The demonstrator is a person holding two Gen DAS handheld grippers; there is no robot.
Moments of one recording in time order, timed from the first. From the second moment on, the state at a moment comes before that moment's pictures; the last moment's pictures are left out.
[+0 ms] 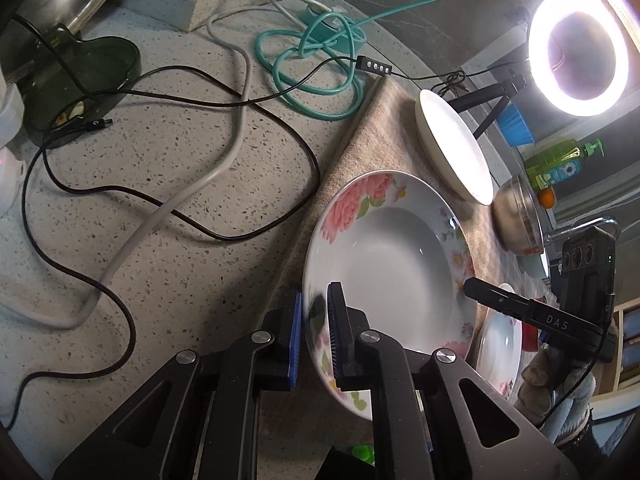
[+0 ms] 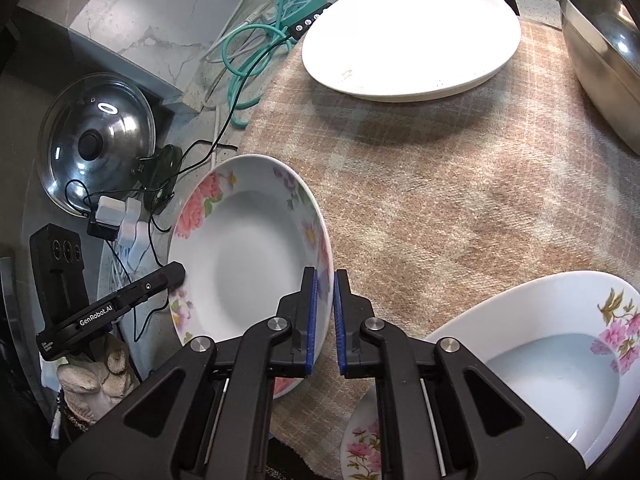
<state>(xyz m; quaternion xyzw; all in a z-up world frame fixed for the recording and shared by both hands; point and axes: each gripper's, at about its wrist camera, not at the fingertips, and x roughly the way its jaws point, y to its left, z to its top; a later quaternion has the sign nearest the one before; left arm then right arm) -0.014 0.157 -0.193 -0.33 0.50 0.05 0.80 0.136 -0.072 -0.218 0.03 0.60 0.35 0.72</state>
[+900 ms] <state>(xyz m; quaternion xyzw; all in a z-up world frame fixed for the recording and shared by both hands) 0.007 0.108 -0.148 -0.30 0.48 -0.01 0.82 0.118 -0.152 -0.180 0.08 0.58 0.31 0.75</state>
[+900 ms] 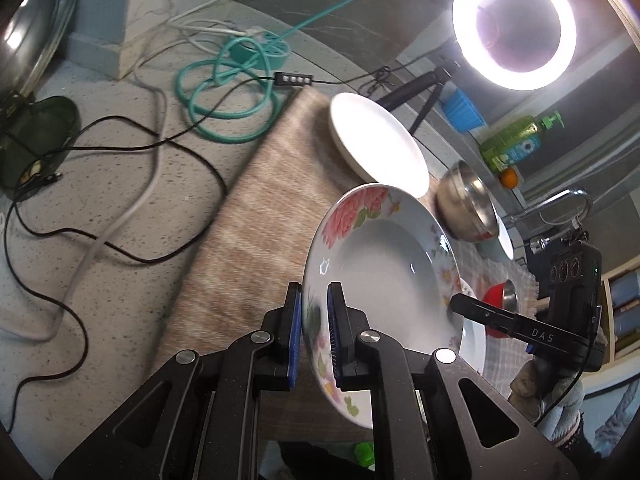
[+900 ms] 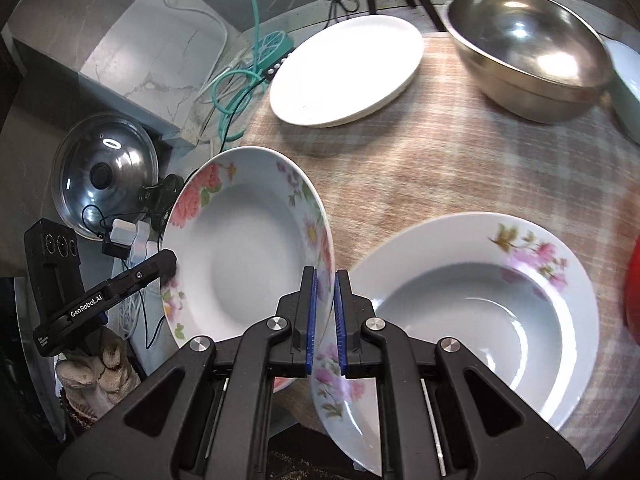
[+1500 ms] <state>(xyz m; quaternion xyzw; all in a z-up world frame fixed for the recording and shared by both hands) 0.039 0.023 -0.155 -0.26 0.52 -0.10 0.81 0.104 -0.255 -0.183 0.13 0.58 0.23 0.77</state>
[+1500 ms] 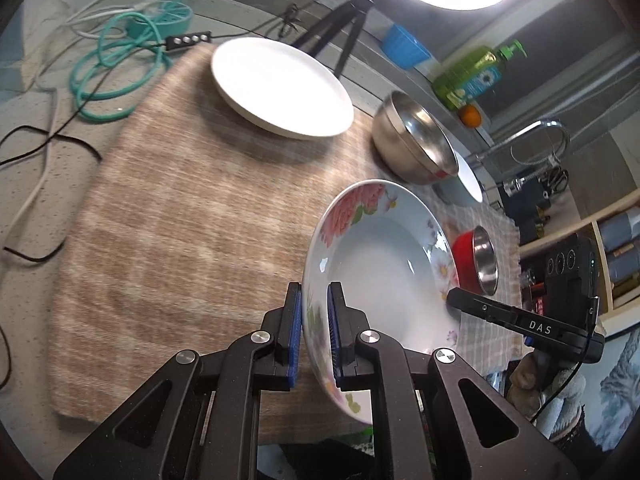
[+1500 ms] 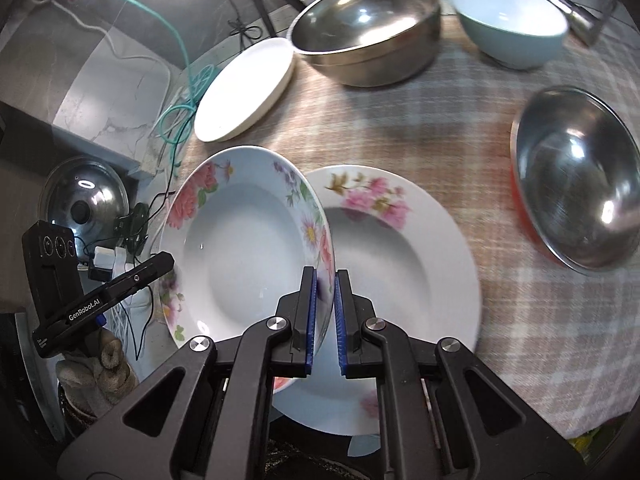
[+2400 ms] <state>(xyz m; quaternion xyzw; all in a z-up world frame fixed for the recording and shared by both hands) 0.046 -0.039 -0.174 -0.19 0.56 -0.14 0.79 0.084 -0.309 -0.204 0.14 0.60 0.18 0.77</state>
